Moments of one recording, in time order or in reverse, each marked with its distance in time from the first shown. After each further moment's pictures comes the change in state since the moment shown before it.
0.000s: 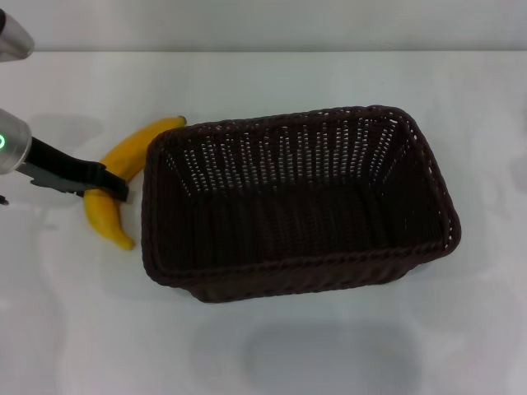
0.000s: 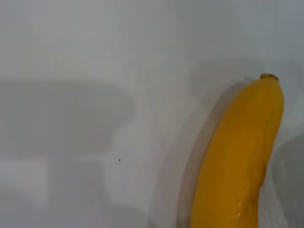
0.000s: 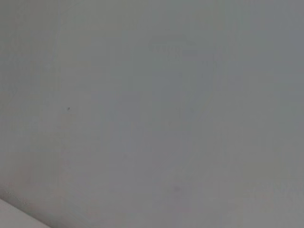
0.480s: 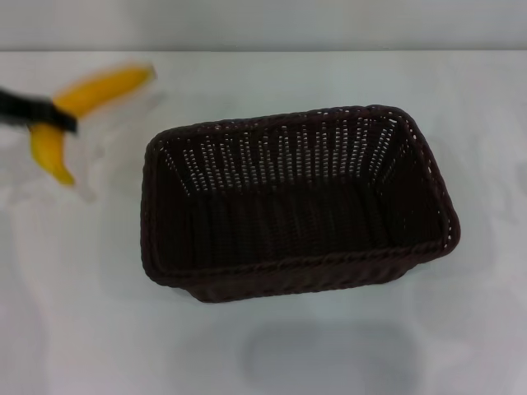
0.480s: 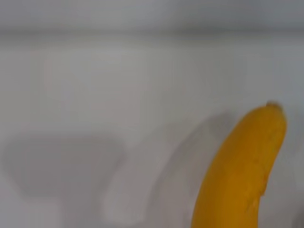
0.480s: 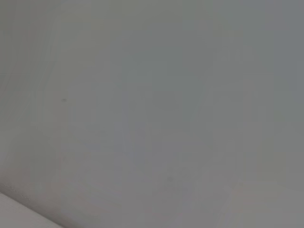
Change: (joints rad) left arm 0.066 0.034 -0.012 0.314 -0.070 -0.110 -0.015; right arm -0.029 0.000 0.002 -0.017 0.000 0.004 0.000
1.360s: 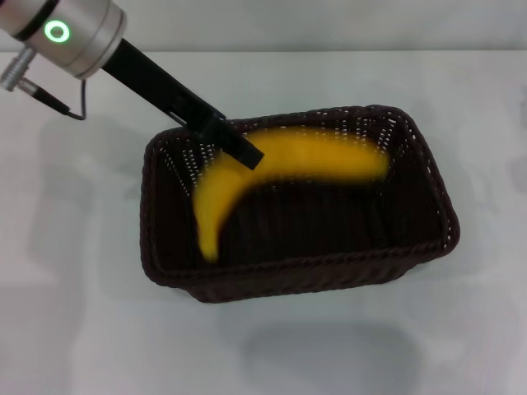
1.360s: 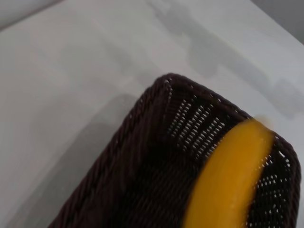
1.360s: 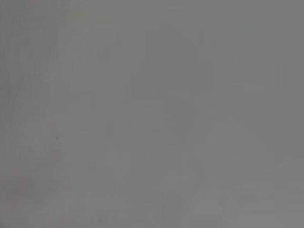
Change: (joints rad) left arm -0.168 -0.039 0.329 0.142 -0.401 -0.431 0.047; right arm 0.007 0.002 -0.022 -0.017 0.007 -0.070 0.001
